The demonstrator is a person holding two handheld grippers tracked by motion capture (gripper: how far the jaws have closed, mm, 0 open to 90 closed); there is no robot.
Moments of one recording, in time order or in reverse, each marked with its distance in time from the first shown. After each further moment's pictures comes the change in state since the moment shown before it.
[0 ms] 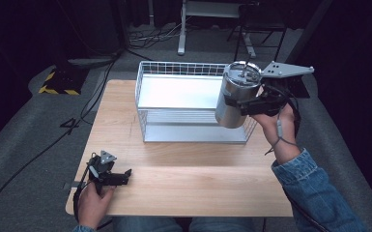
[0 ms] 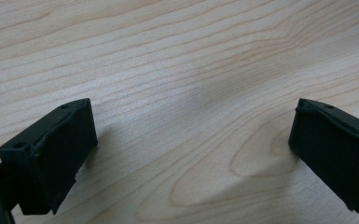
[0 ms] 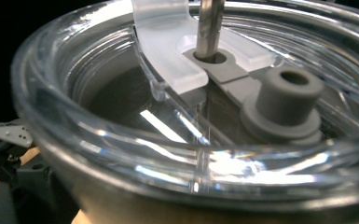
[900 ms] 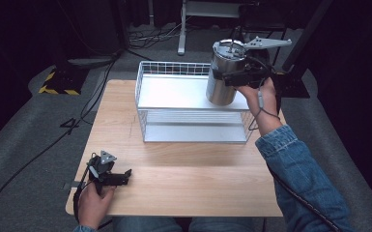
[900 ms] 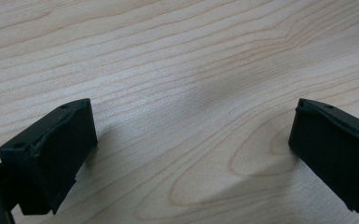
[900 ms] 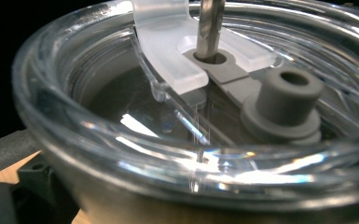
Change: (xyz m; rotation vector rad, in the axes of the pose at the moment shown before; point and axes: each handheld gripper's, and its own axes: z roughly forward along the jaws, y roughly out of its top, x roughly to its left) left arm 0.000 0.000 0.000 0.000 0.001 -0.004; right arm -0.033 0.033 0.057 0.006 -0.067 0.058
